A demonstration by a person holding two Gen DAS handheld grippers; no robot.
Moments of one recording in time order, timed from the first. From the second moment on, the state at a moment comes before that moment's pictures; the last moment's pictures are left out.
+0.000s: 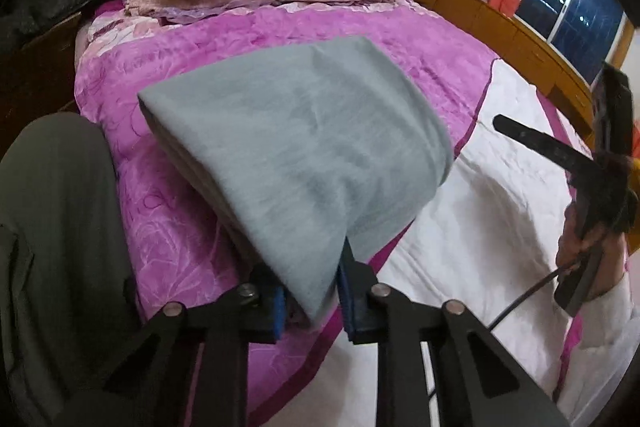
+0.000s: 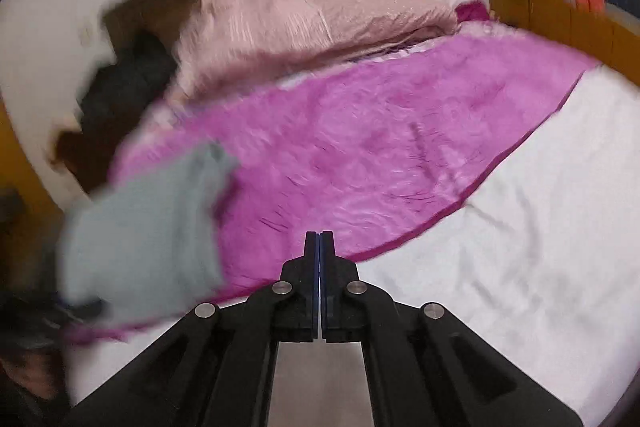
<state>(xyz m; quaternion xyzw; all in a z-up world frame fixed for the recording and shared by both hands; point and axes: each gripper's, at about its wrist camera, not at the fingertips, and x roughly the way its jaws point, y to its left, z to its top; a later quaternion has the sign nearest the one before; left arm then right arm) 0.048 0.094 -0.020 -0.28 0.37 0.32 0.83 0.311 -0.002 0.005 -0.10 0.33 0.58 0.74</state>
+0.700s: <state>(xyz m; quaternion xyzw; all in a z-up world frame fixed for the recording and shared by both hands) 0.032 0.120 0.012 -0.33 0.34 0.31 0.82 0.228 0.029 -0.029 -0.19 0.32 0.69 0.63</state>
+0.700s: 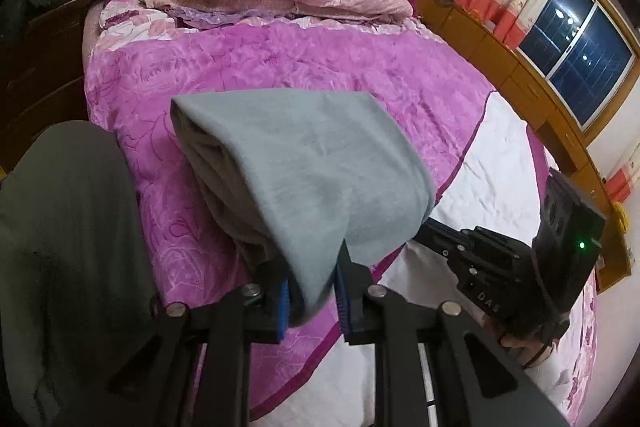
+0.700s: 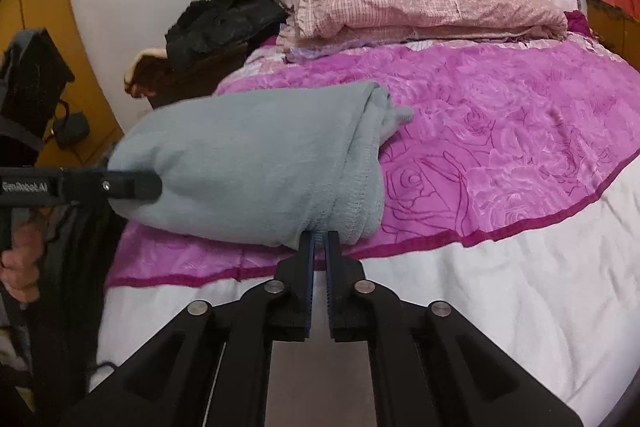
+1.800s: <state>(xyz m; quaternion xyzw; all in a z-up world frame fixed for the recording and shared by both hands) 0.024 0.122 -0.007 -0.36 0.37 0.28 0.81 0.261 0.017 -0.011 -0.15 0.34 0.58 0.73</state>
